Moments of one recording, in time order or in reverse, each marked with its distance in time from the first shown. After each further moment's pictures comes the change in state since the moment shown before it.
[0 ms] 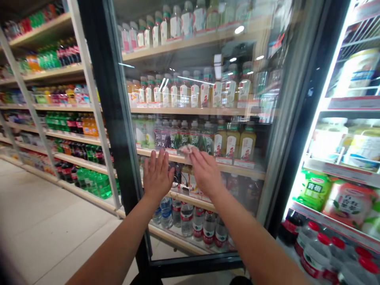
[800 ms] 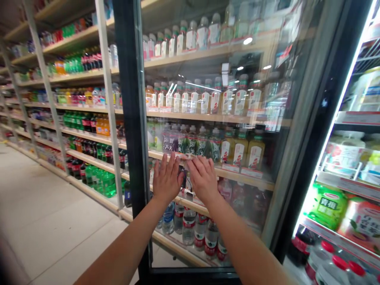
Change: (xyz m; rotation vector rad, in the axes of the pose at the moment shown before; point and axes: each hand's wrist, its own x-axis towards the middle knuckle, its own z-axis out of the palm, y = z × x) left_hand 0.000 0.002 -0.003 0.042 -0.006 0.024; right_hand 0.007 -0.032 0.029 0.001 0.107 -0.001
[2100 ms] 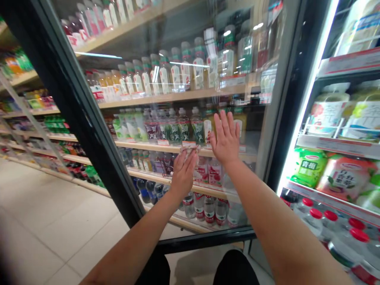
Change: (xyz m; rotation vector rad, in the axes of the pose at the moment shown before) left_hand 0.006 0.119 0.025 -0.413 0.032 0.179; right_hand -0.013 0.145 -0.059 -0.210 -0.006 0.310
